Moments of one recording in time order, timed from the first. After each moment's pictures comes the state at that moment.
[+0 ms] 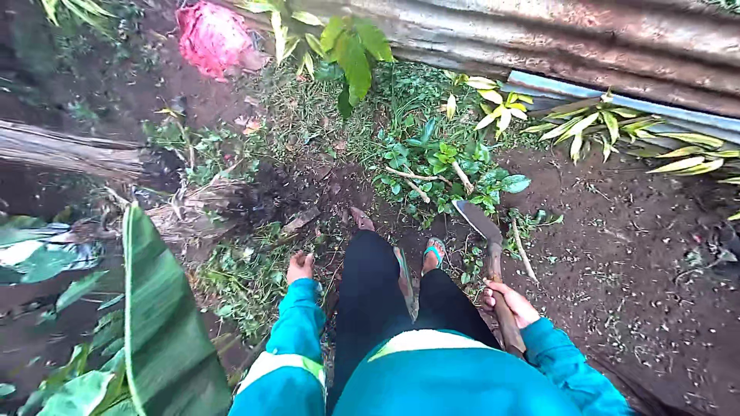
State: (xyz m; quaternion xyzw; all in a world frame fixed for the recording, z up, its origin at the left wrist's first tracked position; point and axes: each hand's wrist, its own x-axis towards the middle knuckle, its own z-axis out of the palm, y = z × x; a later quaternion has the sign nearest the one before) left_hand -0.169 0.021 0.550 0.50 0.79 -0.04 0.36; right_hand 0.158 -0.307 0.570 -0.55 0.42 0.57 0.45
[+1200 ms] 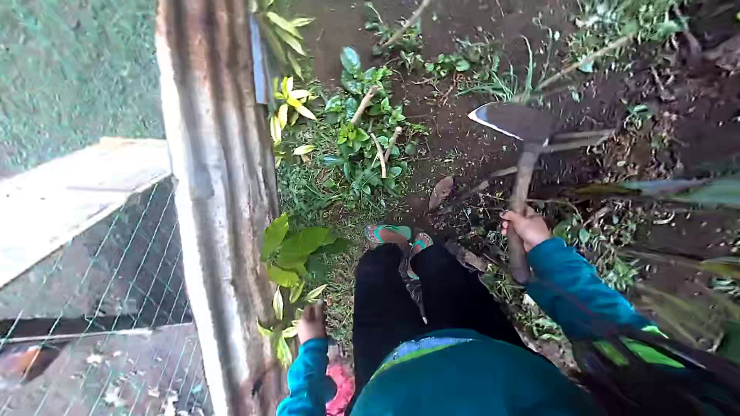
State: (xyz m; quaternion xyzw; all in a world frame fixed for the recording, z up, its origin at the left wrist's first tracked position) left_hand 0.163 0.504 0.552 0.90 0.01 -0.41 0.12; right_hand -0.123 0.111 0.568 -0.32 0.77 -0.02 0.54
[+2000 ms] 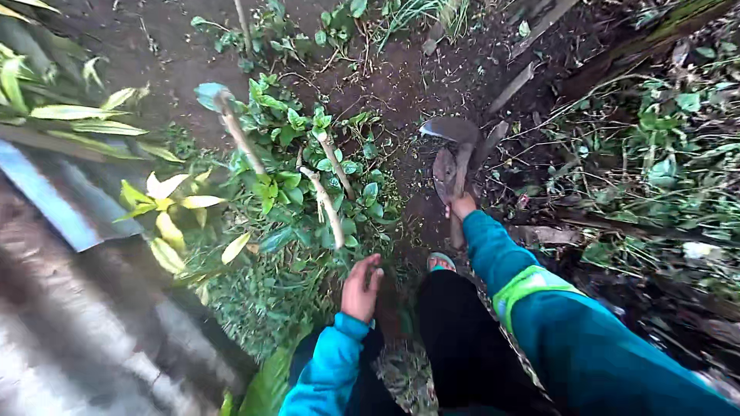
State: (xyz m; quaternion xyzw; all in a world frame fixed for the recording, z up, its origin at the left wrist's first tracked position) left_hand 0.207 0.267 0.259 0.65 -0.48 -0.58 0.12; right_hand -0.079 0.161 0.134 -0.16 0.83 -0.12 0.53
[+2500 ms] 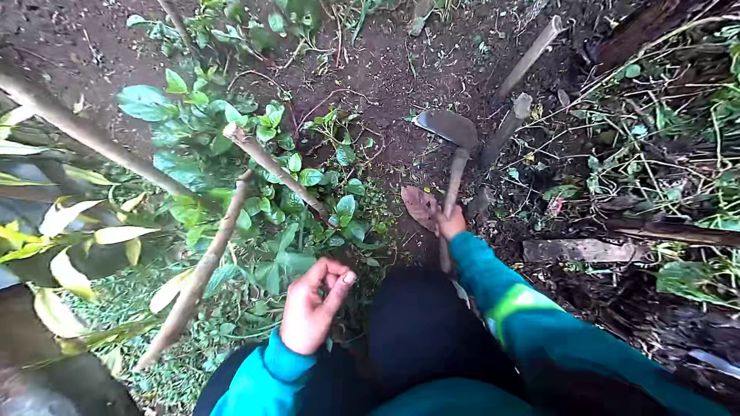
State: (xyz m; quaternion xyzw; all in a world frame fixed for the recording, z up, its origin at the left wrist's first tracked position) left_hand 0.200 0.222 0.199 0.57 -0.61 -0.48 0.26; right_hand -0.092 0.205 0.015 -0.19 0.80 -0.12 0.55
